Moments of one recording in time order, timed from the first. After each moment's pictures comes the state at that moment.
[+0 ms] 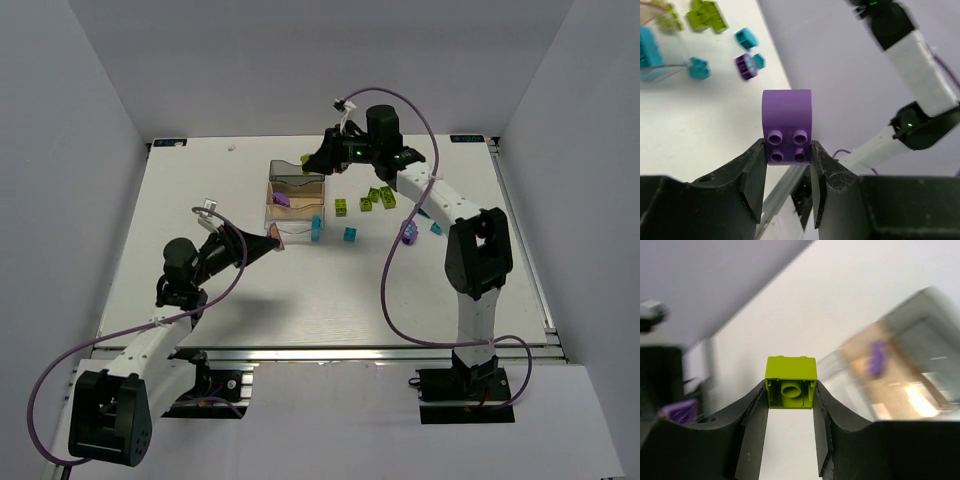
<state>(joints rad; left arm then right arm) -0.15 0.94 0.34 0.66 0.74 -1.09 0.48 2.00 1.72 -0.02 -0.89 0.37</state>
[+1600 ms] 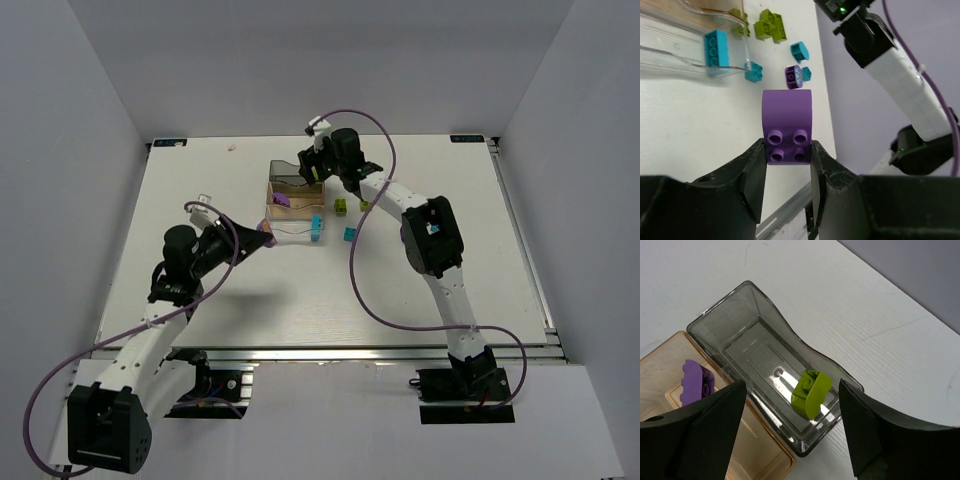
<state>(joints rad) -0.15 0.88 0.48 0.19 0.55 -0.96 0.54 2.42 2.02 0.03 -0.24 -0.13</state>
